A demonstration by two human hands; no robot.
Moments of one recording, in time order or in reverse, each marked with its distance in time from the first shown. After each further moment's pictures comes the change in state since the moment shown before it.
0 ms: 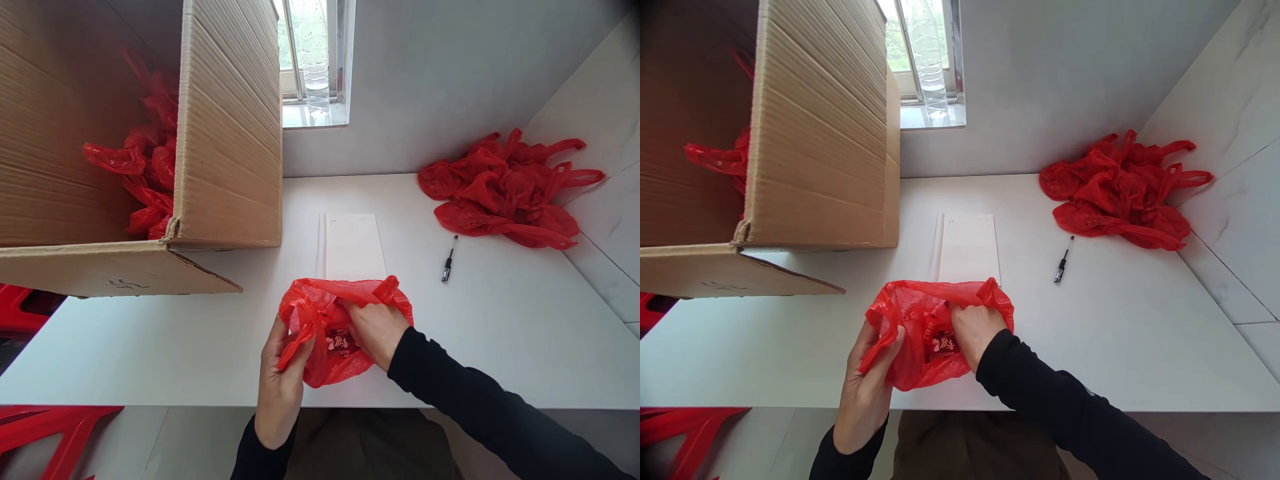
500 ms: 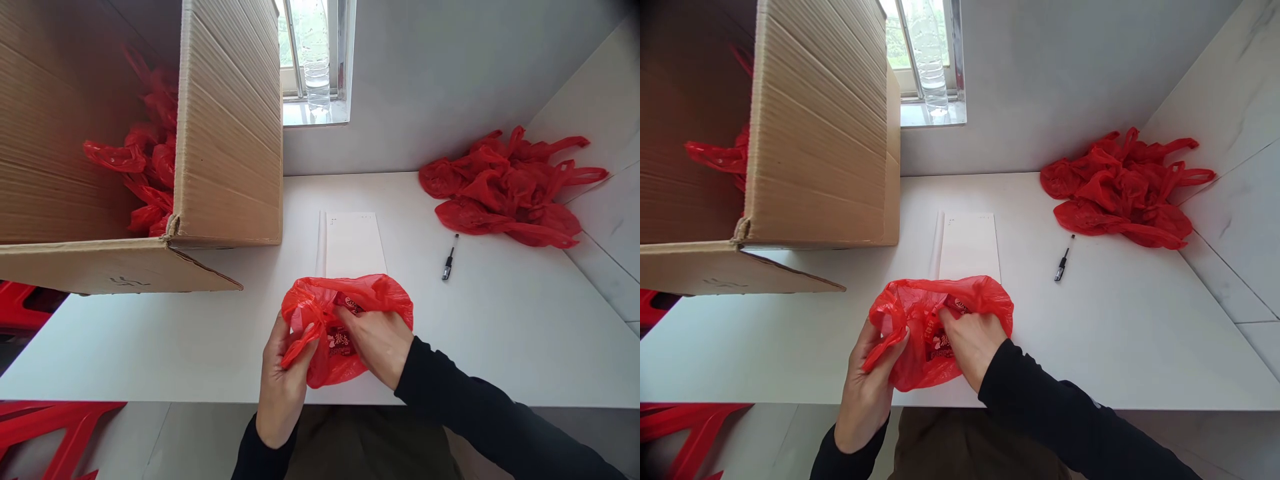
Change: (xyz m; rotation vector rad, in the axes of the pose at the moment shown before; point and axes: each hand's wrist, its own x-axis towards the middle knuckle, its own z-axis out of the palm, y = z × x) left_hand -0.001 0.004 0.005 0.023 0.007 0.031; right_hand -0.013 -0.009 -0.004 -0.126 -0.065 -0.023
